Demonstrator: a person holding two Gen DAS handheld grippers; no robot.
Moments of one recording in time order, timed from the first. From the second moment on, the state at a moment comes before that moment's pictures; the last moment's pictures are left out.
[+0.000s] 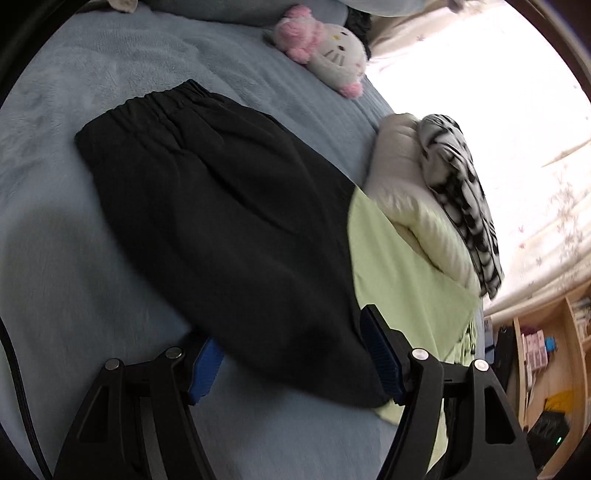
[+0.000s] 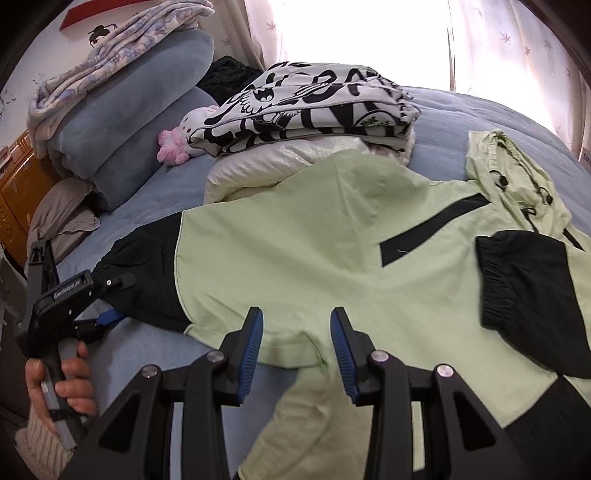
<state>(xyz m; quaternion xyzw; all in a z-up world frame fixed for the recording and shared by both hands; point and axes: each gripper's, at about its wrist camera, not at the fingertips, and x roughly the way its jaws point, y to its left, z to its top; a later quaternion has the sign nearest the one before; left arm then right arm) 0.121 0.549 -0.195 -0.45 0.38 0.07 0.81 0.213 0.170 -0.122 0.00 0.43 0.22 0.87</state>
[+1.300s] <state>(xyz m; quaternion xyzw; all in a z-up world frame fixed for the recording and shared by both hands) 0.138 0.018 -0.050 0.01 0.44 -0.15 0.88 0.116 -0.198 -0.092 0.23 0.38 0.05 0.90</state>
